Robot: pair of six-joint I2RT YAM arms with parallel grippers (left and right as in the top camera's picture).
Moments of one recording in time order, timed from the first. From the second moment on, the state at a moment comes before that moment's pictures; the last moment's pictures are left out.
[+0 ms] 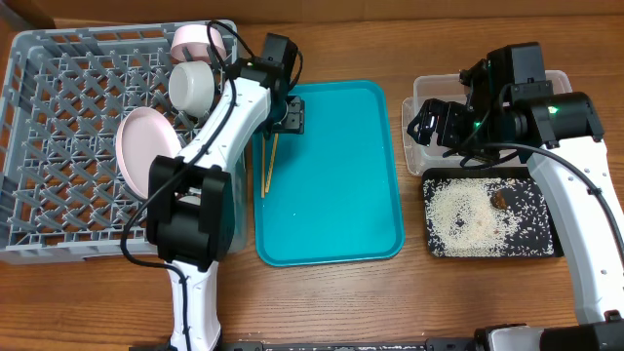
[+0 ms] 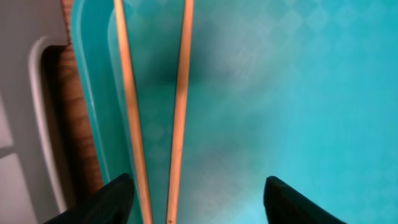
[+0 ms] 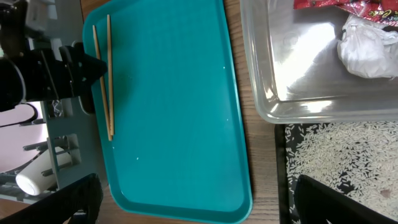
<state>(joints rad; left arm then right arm) -0.30 2.19 1.82 -0.97 -0.04 -0.27 0.12 1.53 1.52 -1.14 -0.33 0.36</state>
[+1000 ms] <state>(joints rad) -0.29 2.27 2.15 -1.39 -0.05 -0.28 0.12 1.53 1.52 -1.14 -0.33 0.36</state>
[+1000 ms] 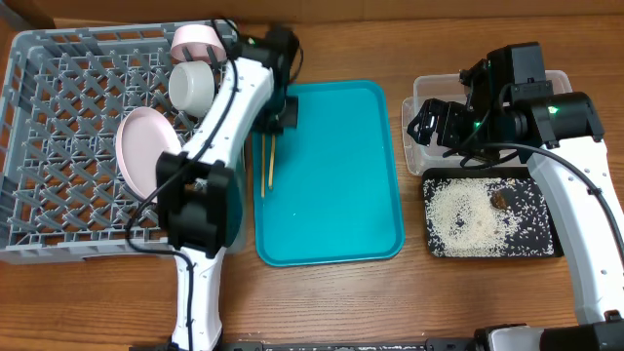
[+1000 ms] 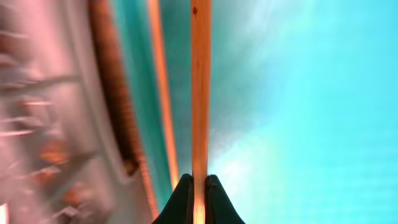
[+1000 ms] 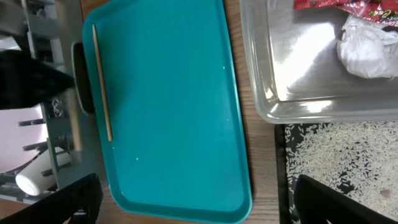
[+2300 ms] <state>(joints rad) -0.27 2.07 2.03 -1.33 -0.06 -0.43 0.12 1.53 1.52 -1.14 -0.33 0.36</state>
